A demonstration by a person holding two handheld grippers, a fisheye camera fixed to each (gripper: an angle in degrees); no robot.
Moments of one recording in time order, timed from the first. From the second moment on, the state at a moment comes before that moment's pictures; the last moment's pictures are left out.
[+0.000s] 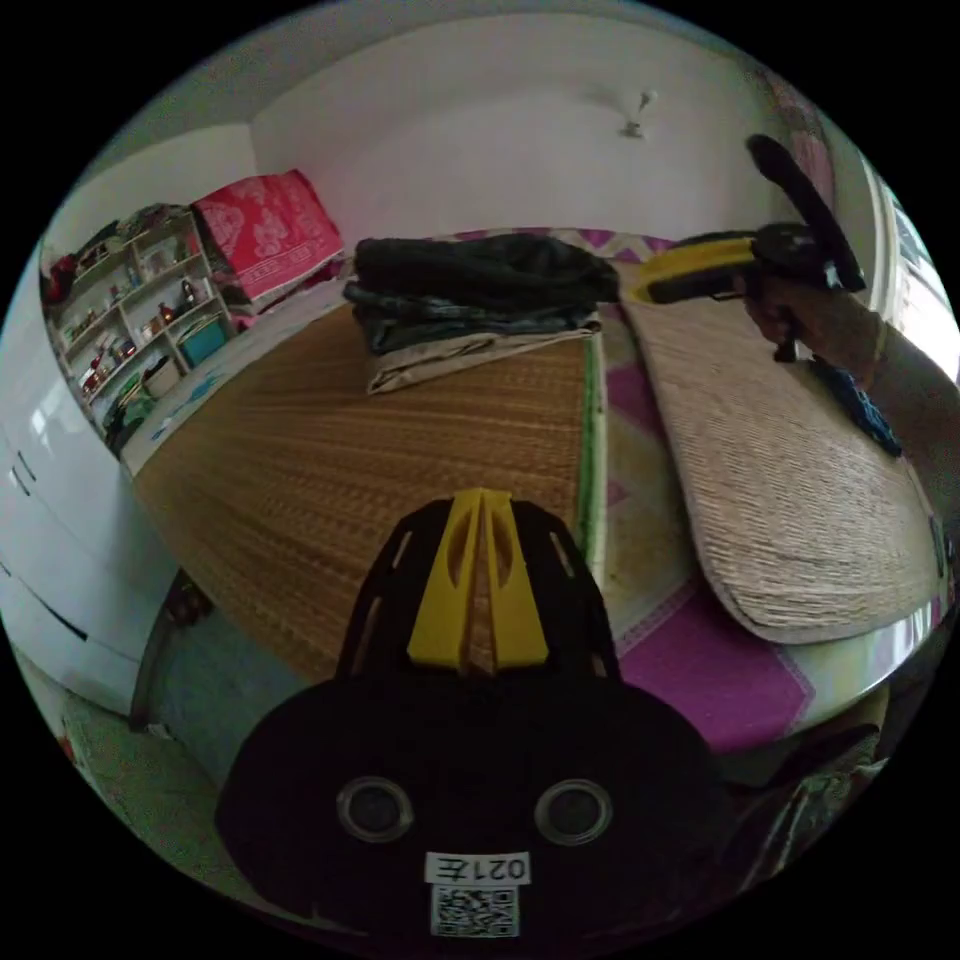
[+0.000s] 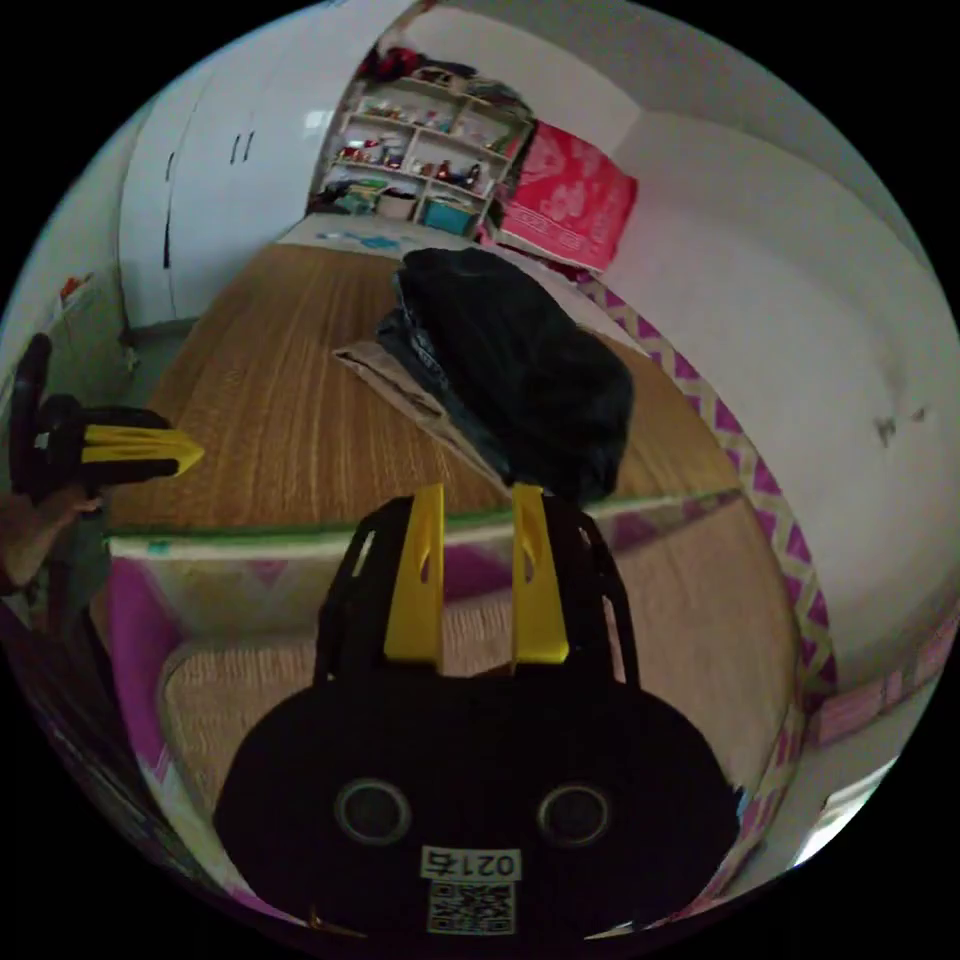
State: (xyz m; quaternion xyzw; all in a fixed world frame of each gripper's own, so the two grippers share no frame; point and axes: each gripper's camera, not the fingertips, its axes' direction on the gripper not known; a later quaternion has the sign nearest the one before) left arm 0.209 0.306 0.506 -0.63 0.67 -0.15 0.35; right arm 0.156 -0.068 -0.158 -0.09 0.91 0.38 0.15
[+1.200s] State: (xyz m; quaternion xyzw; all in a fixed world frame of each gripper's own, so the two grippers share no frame) left arm 0.165 0.333 0.543 -0.65 0.66 -0.21 0.30; right arm -0.063 -0.248 -0.167 0.02 0.93 0.36 0.03
